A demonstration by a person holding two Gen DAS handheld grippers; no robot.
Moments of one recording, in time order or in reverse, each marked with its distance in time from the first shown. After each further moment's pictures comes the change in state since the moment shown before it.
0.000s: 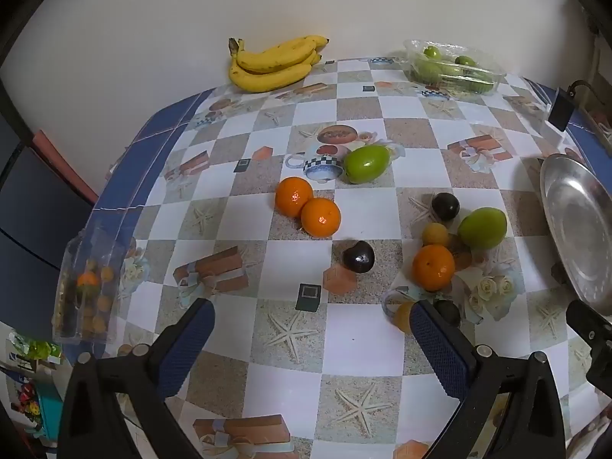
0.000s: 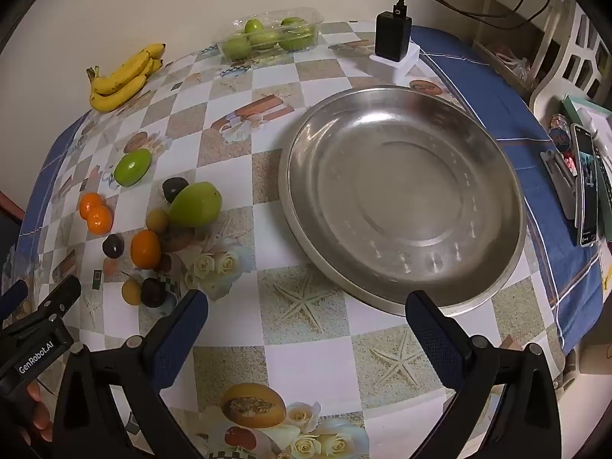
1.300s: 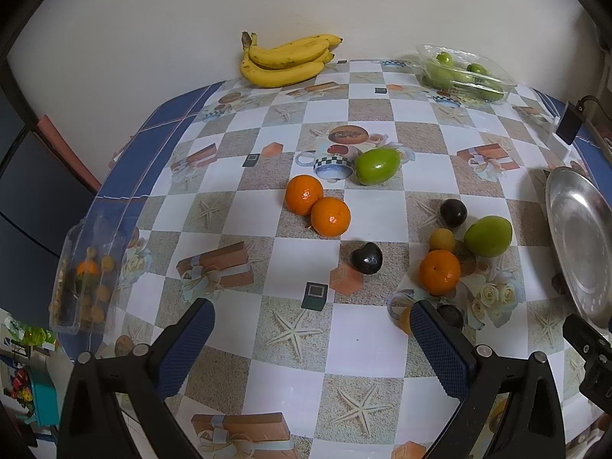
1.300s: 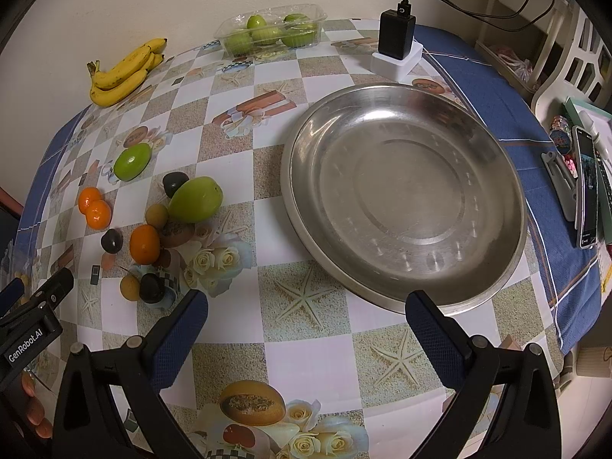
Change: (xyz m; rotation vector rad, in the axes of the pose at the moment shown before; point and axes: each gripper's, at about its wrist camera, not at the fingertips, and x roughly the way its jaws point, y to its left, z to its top) left arm 0.001 0.009 0.000 -0.051 0.008 -0.010; right arm 0.001 0.002 -0.001 -0.004 0.009 -0.004
